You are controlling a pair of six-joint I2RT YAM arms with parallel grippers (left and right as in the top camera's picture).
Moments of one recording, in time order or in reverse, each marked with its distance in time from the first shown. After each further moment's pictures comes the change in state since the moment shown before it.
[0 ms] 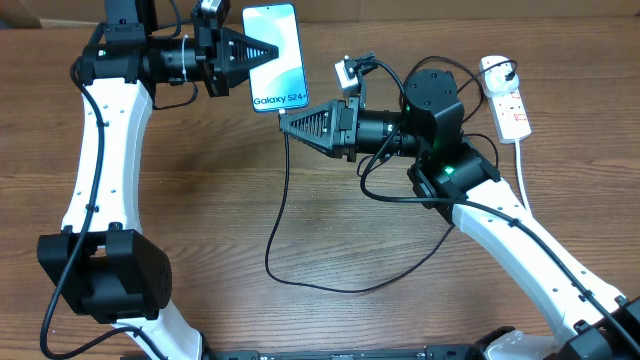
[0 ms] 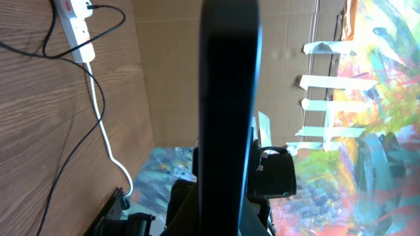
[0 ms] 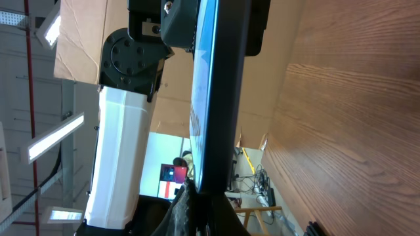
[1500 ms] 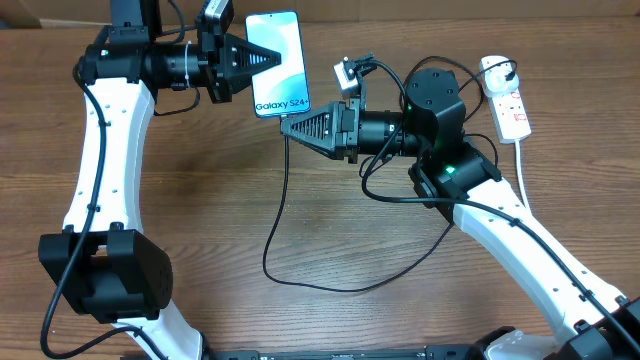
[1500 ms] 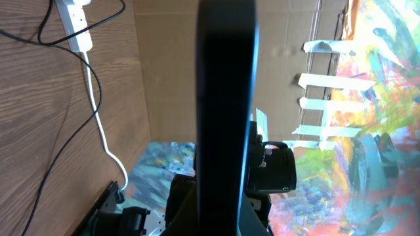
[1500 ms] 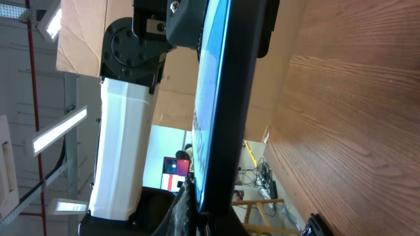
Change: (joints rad) left arm -0.010 0.000 0.000 -0.098 0.006 0.064; right arm -0.008 0.000 0.000 0.001 -0.031 0.003
